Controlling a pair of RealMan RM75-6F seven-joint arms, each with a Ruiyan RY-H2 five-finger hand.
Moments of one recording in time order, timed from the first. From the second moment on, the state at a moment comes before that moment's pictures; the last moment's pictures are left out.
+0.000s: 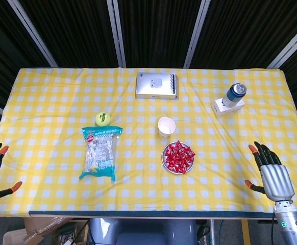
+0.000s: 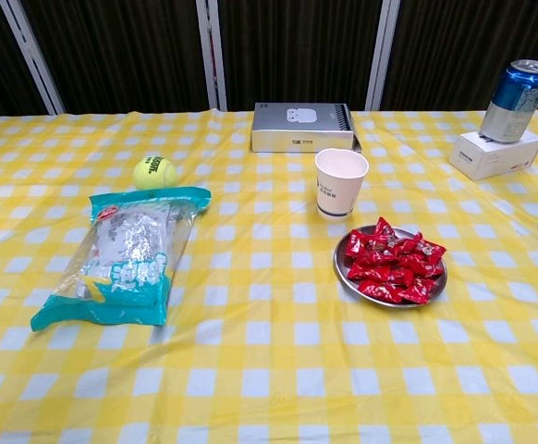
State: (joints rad) left arm -0.02 -1.17 -0.04 -1.64 1.49 1.55 0.07; right arm 0.15 -1.14 0.06 -1.68 -1.49 1.40 -0.10
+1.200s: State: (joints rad) left arm -0.04 -1.13 -0.04 -1.66 1.48 1.49 -0.03; right arm 0.61 -1.52 0.22 -1.86 -0.73 1.09 -0.72
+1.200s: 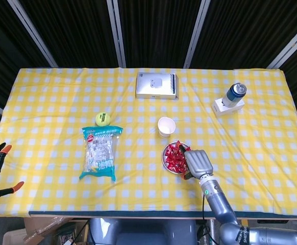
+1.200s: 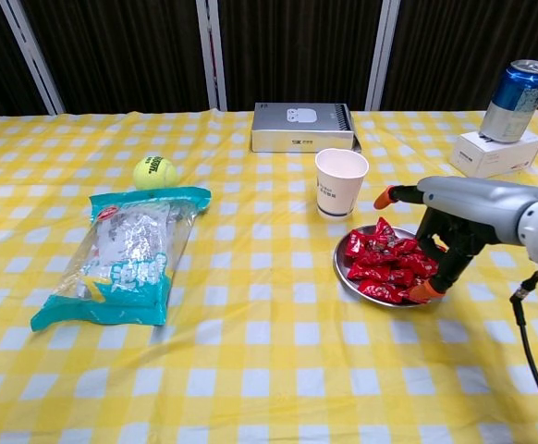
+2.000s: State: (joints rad) left arm -0.05 -1.12 -0.03 -1.67 1.46 1.46 -0.02; right arm 0.72 -1.63 0.23 -1.66 -0.57 1.06 -0.70
